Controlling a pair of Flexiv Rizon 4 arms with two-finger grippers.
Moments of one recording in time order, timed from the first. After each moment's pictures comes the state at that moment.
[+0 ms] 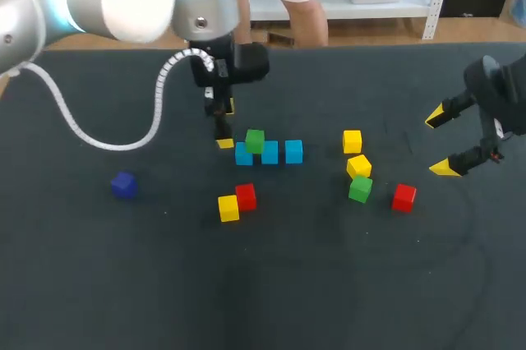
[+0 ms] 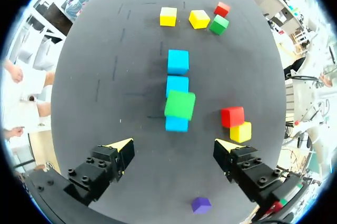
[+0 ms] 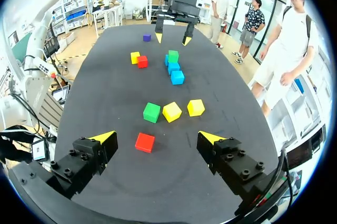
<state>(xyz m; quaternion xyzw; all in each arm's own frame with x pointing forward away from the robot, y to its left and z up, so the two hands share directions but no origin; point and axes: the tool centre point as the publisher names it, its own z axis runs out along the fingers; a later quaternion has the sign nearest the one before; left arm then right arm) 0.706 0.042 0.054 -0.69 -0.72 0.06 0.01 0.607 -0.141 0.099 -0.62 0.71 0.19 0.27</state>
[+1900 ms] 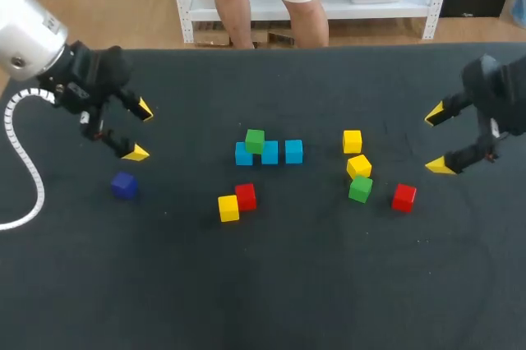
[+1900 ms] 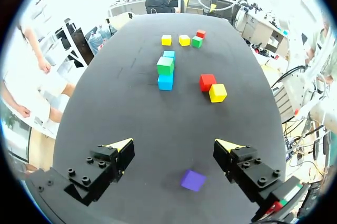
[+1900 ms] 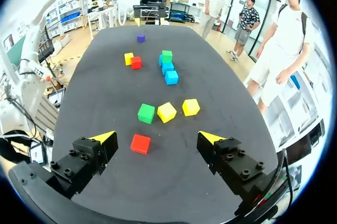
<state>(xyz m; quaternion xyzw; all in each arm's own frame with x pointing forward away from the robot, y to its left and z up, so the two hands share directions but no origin) 0.668 0.162 0.073 -0.66 -0.71 0.18 -0.19 0.612 -0.138 0.097 -0.60 0.73 0.18 0.28</state>
